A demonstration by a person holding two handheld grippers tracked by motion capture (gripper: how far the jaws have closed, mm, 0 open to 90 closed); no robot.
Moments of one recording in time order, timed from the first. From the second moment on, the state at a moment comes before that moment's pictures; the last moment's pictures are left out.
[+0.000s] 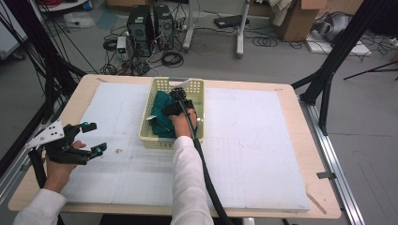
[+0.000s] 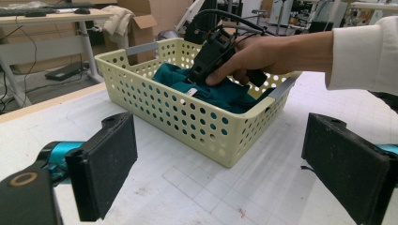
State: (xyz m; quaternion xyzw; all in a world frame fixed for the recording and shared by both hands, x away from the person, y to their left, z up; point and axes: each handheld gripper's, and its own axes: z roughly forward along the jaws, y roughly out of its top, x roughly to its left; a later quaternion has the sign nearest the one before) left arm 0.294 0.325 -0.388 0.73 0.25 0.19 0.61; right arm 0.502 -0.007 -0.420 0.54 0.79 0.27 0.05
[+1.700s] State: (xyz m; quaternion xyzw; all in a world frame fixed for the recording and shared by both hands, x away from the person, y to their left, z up) left arm 0.295 0.326 -0.389 0.73 0.26 0.19 0.60; right arm 0.481 -0.030 -0.290 0.46 0.81 0.34 0.12
